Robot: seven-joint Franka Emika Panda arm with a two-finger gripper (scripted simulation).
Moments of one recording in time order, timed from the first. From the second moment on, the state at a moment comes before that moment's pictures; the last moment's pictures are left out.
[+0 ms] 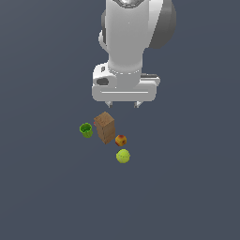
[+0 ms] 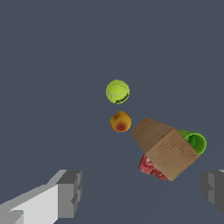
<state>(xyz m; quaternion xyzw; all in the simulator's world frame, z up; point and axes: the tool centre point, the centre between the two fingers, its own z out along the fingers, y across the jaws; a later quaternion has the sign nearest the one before) -0.016 0.013 0.292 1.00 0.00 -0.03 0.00</state>
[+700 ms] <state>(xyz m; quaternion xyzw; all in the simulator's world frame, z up) -0.012 0.033 0.305 1.00 0.04 -0.02 0.01</state>
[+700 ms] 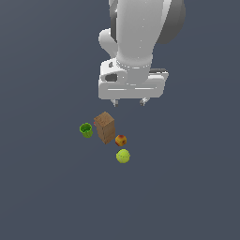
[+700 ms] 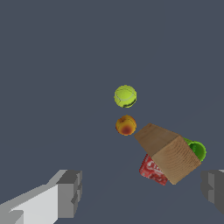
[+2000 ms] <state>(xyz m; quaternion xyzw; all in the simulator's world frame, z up) -0.013 -0.061 0.203 0.96 -0.29 -0.02 -0.01</state>
